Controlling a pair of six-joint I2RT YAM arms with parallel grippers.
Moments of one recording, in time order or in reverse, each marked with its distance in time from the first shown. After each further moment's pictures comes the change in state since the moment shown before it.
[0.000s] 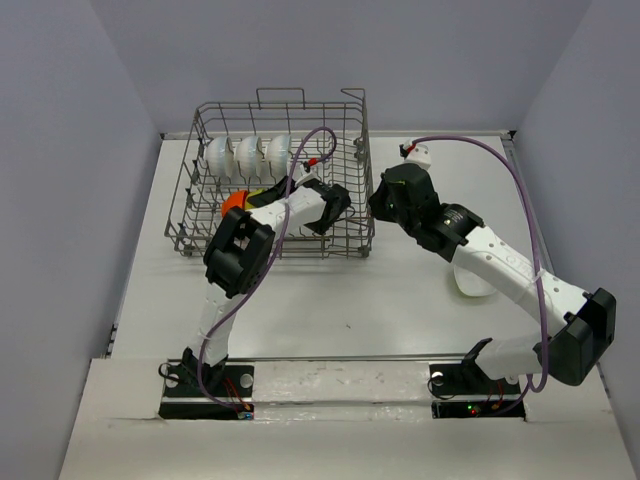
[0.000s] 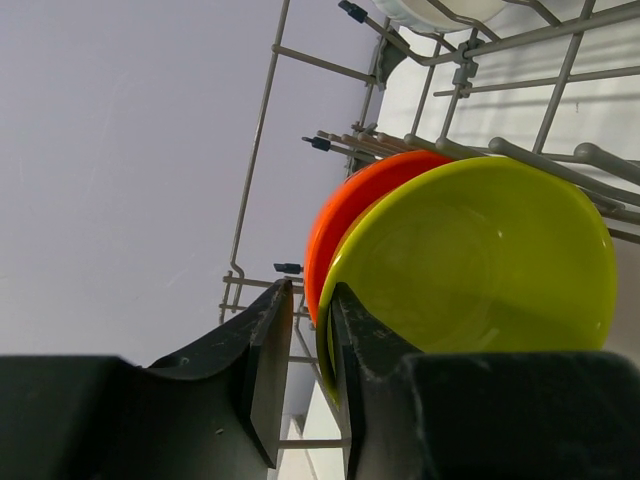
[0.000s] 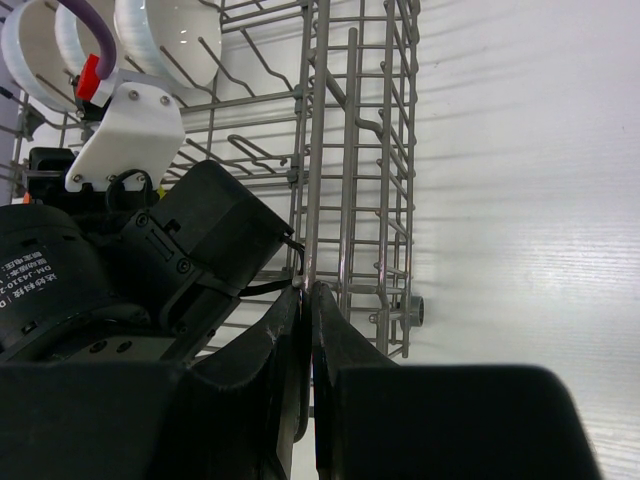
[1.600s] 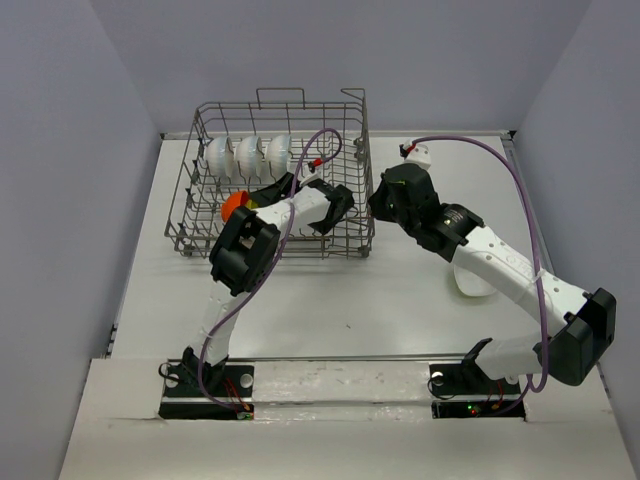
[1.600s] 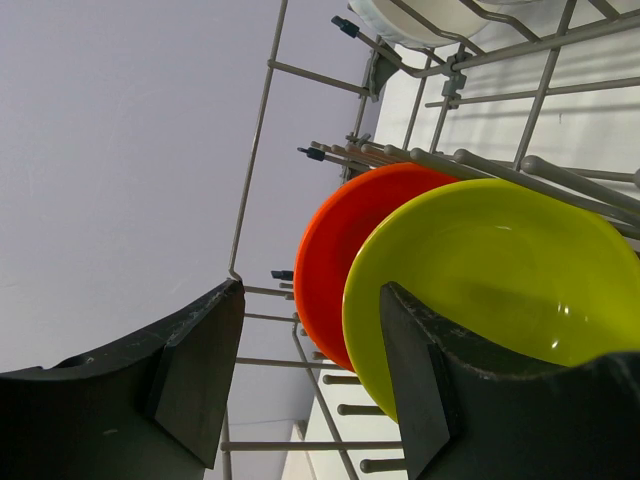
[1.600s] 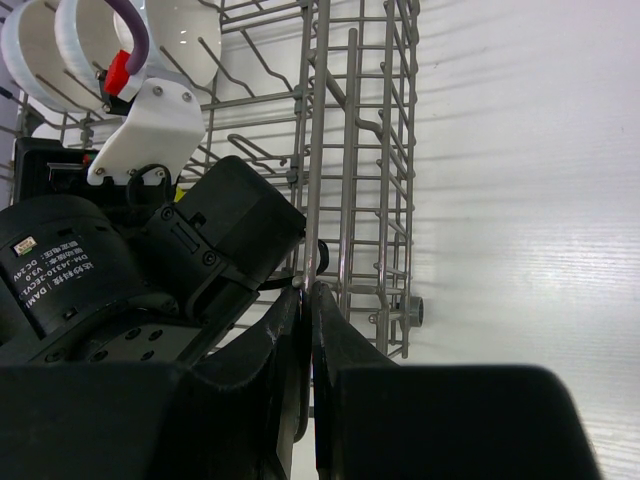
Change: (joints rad) left arm -0.009 0.047 0.047 -0.008 -0.014 0.009; right arm 0.000 0.000 0.000 -0.001 0.006 -0.002
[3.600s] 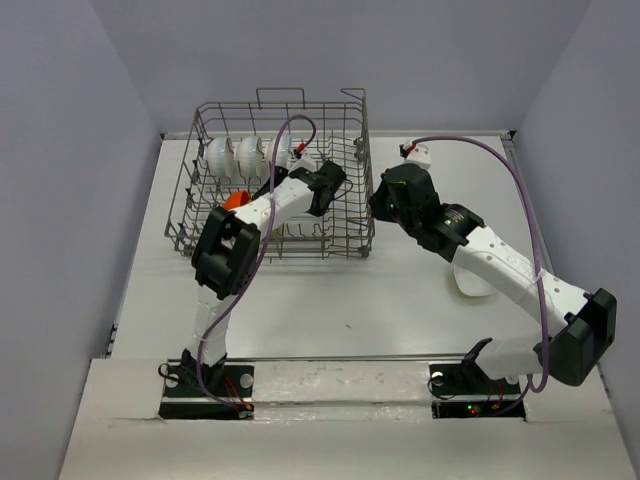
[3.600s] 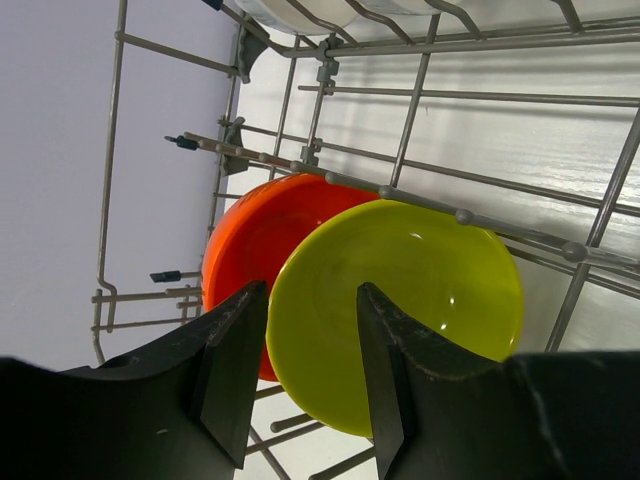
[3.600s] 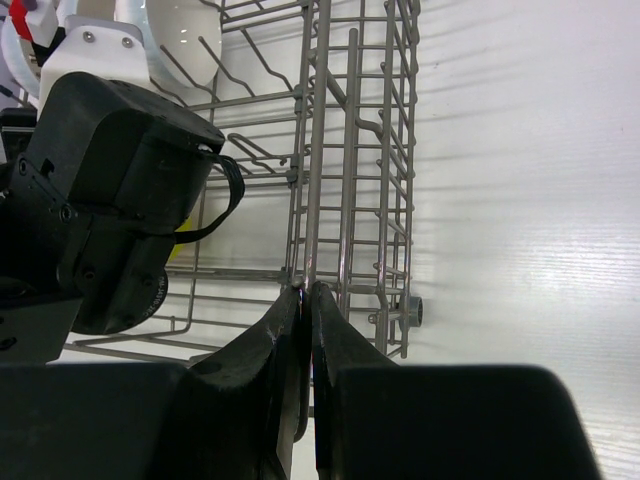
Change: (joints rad) left arm 0.064 -0.115 -0.020 0.273 0.336 0.160; right arm 0.000 -0.004 0.000 -0.007 0.017 -0.003
